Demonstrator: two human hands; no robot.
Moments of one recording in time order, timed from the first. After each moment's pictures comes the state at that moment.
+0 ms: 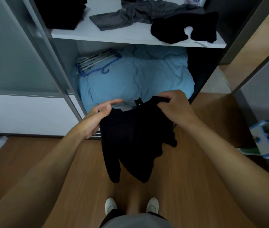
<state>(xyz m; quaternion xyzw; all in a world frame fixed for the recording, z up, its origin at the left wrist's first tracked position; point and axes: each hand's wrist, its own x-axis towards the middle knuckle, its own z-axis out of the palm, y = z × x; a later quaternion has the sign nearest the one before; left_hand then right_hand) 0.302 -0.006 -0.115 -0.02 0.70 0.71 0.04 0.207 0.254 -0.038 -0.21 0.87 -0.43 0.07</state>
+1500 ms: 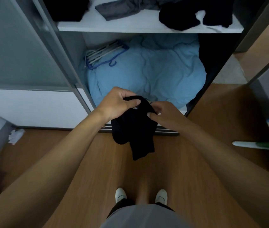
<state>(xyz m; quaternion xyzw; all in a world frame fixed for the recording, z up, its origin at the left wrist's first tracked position) 0.286 0.045 -0.057 -0.09 0.83 0.55 0.00 0.212 0.237 -0.108 -0.31 0.87 -0.36 0.16</state>
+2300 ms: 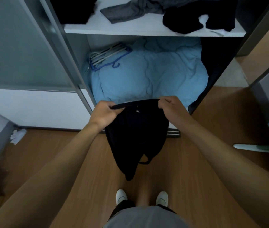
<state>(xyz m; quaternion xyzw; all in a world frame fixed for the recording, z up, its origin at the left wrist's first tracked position) 0.306 -0.005 -0.116 -0.25 0.85 0.47 -0.03 0.227 0.227 -0.077 -0.19 0.78 -0.56 0.18</state>
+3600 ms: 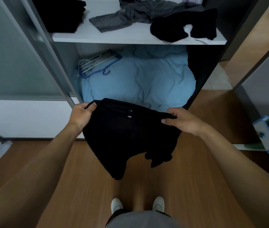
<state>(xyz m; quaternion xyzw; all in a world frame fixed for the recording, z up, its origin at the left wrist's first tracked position) 0.292 -0.061 -0.133 -0.32 0.77 0.54 -0.11 0.191 0.295 -0.096 -0.20 0.83 -0.43 0.30</state>
